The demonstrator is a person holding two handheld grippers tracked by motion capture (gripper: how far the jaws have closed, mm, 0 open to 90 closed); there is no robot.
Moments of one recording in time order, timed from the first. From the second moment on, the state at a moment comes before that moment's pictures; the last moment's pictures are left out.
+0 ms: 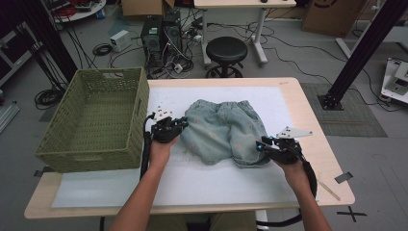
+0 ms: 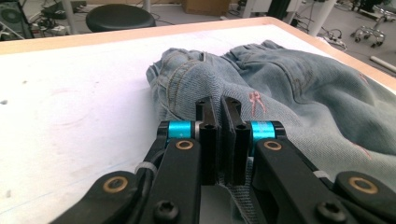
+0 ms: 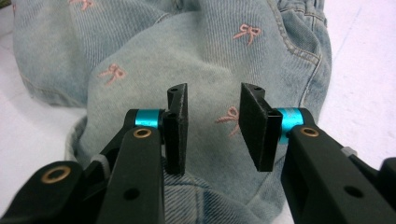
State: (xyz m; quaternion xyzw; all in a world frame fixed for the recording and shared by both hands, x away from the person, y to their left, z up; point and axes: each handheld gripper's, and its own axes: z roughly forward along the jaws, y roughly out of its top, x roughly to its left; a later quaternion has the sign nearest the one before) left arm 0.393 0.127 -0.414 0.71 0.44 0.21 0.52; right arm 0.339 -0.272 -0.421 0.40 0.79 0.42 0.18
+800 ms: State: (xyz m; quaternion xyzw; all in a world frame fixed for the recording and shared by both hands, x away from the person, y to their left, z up) left arm 0.388 0.128 -0.424 0.71 0.42 0.19 0.54; right arm 0.328 -0.276 -0.421 0.39 0.80 0.42 0.16
